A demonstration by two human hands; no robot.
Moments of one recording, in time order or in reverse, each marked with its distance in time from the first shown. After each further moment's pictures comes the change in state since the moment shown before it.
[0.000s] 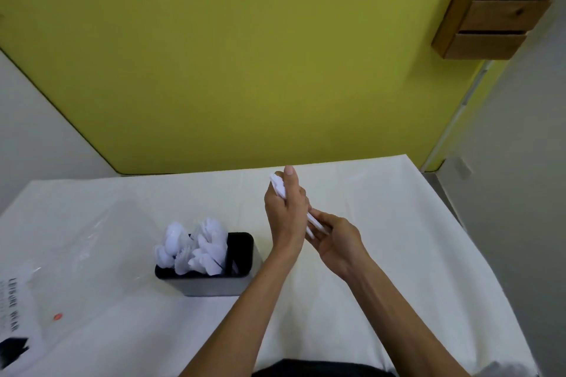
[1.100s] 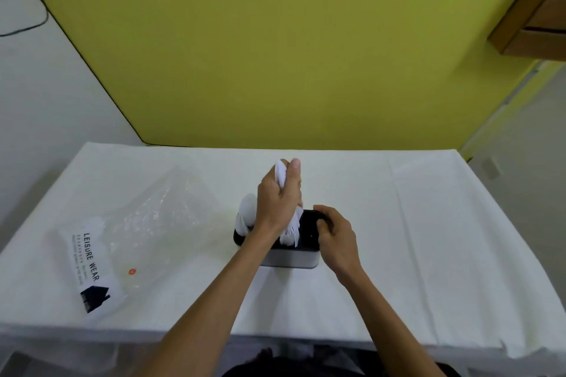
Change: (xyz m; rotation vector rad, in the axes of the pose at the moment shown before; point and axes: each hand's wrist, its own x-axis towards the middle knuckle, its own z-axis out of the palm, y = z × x) left_hand 0.045 0.034 -0.168 0.258 -0.197 0.075; right_hand -0.006 0.128 0.062 -1.179 0.158 -0.505
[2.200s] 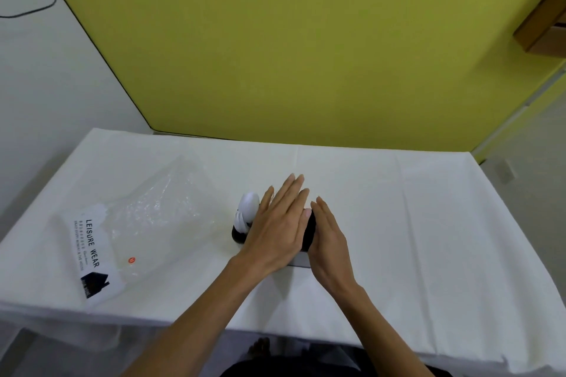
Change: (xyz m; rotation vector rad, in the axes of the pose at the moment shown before) left_hand -0.030 -0.040 -0.020 1.014 -0.346 0.356; right_hand -0.007 0.014 0.015 -0.306 -0.073 -0.272
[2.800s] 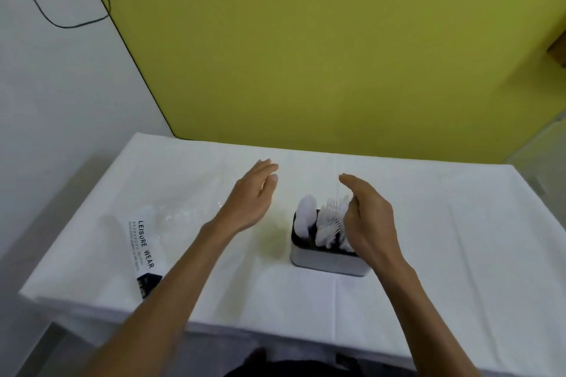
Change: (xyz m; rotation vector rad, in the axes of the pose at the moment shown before) left_hand -0.012 -0.123 -0.100 -0.428 0.028 -0.296; right_hand 0.020 -0.128 -0.024 0.050 0.102 0.017
